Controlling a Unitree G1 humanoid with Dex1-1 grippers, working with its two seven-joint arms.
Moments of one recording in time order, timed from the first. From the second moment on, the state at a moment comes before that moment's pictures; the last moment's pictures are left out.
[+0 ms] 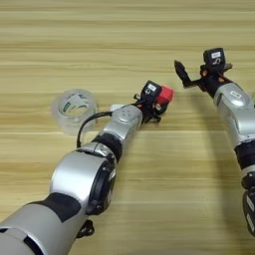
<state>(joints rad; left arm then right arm) -0.90 -0.11 0.06 1.35 0.15 -0.18 -0.30 -0.63 -0.14 -0.09 0.50 0.09 0.08 0.29</state>
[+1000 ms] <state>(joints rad) -0.96 -0.09 0.14 1.33 0.07 -0.24 -0.34 -0.61 -0.14 -0.10 0.49 0.09 0.05 0.27</state>
